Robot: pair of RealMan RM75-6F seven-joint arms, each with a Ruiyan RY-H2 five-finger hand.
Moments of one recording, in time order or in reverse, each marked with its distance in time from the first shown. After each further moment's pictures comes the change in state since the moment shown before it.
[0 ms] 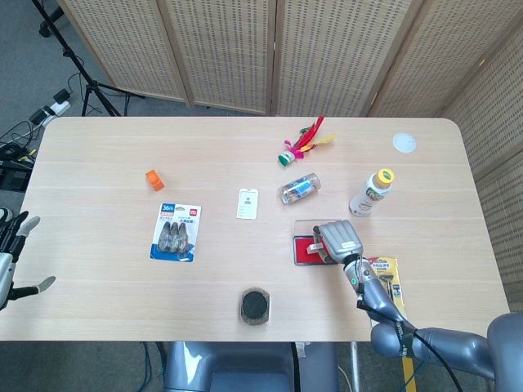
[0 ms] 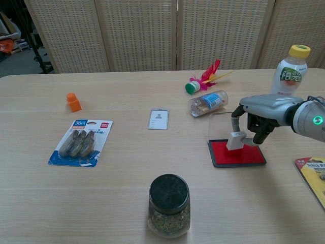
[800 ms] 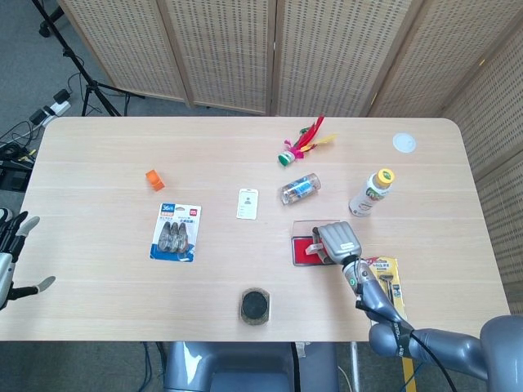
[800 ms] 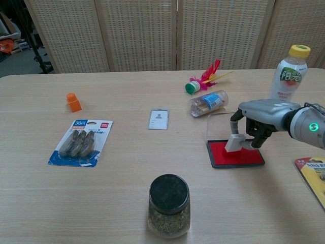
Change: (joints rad) left arm 0.000 -0.002 0.001 0.002 -0.001 -0.001 -0.001; right arm -0.019 -0.043 -0.005 0.065 -0.030 -0.030 0.016
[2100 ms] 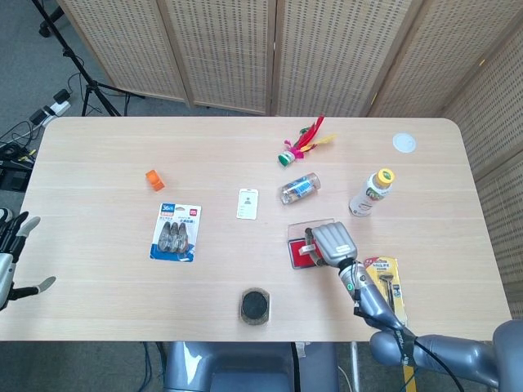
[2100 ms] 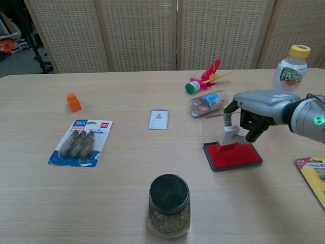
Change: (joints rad) left arm 0.000 -0.001 0.002 -0.001 0.002 0.000 0.001; right arm -0.029 0.056 0.045 -0.147 -0.071 0.062 -0.015
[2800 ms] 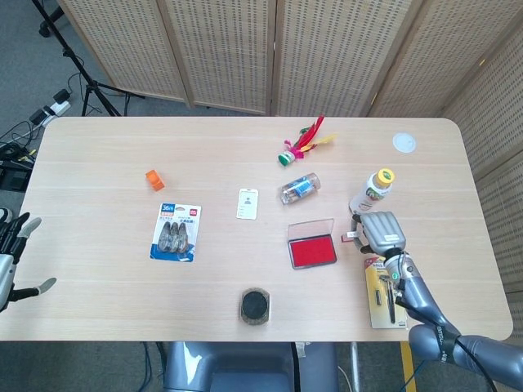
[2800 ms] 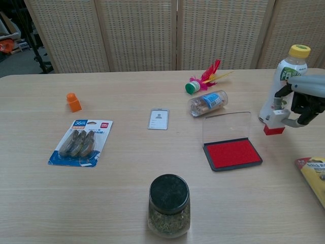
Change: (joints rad) left arm 0.001 0.004 0.005 -0.003 0.010 0.003 -0.005; right arm -0.079 0.157 -0.019 0.083 -0.025 -0.040 0.171
